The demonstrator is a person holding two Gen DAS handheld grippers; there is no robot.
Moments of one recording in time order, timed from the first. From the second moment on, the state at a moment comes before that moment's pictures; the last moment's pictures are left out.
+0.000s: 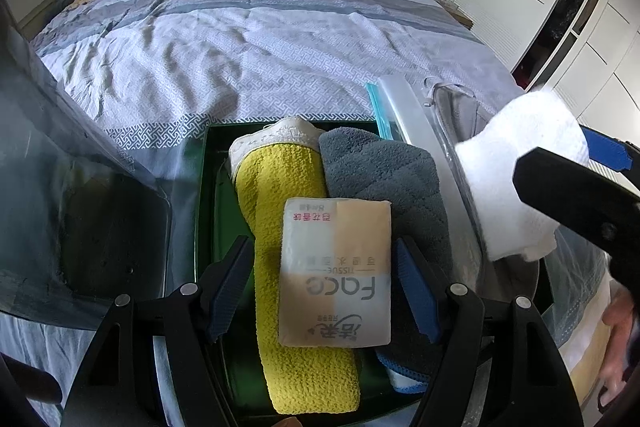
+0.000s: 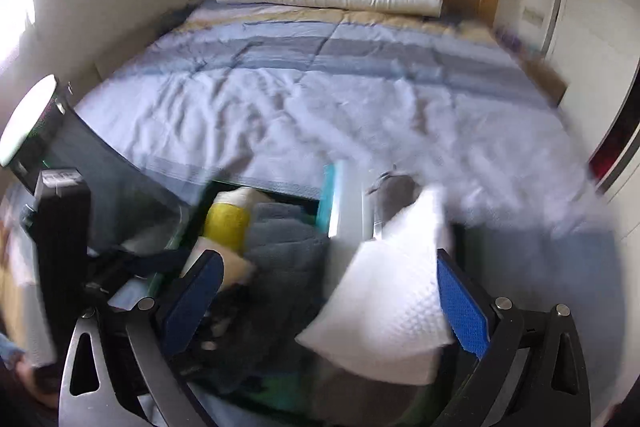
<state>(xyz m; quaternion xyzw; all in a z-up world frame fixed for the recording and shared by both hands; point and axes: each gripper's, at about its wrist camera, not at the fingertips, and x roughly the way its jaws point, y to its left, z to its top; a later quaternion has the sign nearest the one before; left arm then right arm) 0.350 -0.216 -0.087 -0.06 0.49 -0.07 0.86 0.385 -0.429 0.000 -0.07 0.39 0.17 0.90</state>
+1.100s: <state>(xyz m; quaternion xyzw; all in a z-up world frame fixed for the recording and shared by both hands) 0.344 -0.224 -0.080 -0.04 0.49 -0.08 0.87 0.378 -0.411 -0.014 -0.08 0.39 0.16 0.90</state>
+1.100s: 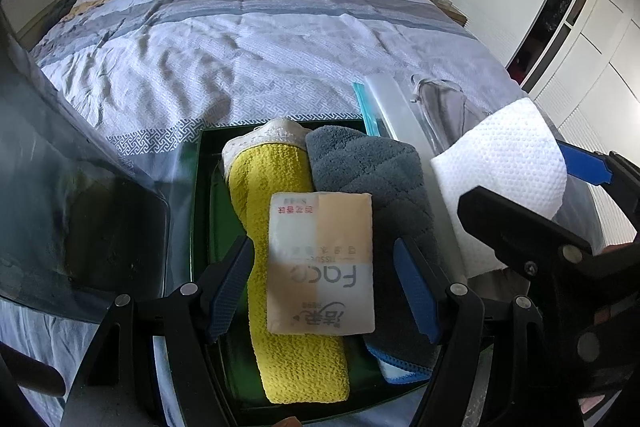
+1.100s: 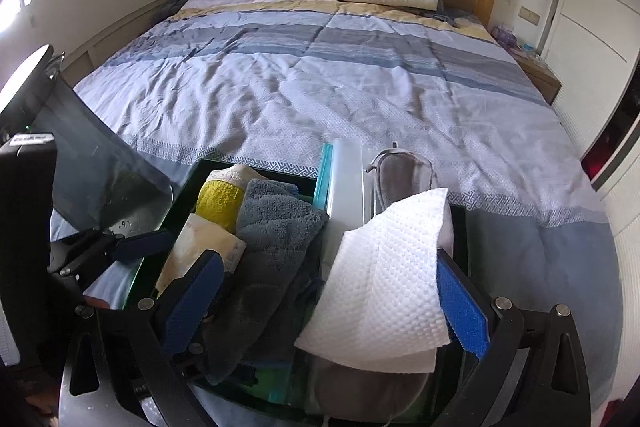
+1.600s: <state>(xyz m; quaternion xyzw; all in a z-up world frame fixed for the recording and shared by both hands) 0.341 -0.230 -0.067 -0.03 0.48 -0.08 0.87 0.375 -0.424 -0.009 -0.07 0.39 0.15 0.91</state>
